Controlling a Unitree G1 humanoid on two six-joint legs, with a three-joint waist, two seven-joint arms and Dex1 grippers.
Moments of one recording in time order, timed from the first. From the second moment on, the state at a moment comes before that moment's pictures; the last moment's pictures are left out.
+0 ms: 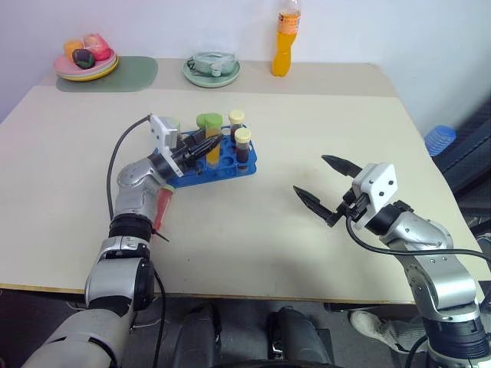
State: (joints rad) left arm -0.79 0.31 0.17 0.80 -0.37 -0.20 -1.11; right arm -0.10 -0.54 -0.09 -0.47 0.34 0.28 0.61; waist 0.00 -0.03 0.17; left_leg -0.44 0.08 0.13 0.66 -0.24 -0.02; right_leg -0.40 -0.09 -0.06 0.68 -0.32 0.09
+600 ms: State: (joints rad) left arm -0.68 0.31 0.15 0.67 -0.37 -0.14 -1.13; right arm -0.13 -0.54 -0.09 -0.46 0.34 0.27 0.62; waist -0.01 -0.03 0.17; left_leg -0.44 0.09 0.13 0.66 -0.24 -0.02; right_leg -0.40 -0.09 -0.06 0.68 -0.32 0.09
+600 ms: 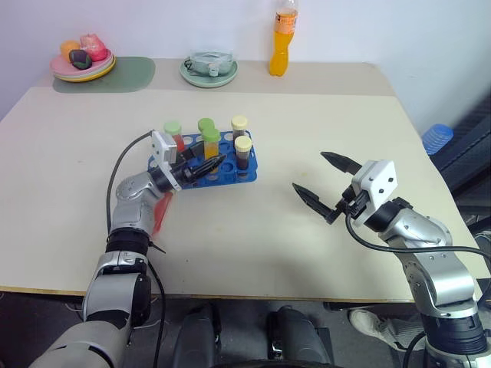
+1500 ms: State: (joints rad) left arm -0.45 0.65 0.47 -0.47 -0.81 1.57 -0.20; right arm -0.22 -0.61 -0.07 -0.34 0.42 0.33 0.83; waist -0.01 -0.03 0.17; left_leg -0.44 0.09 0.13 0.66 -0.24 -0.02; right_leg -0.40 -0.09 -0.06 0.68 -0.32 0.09
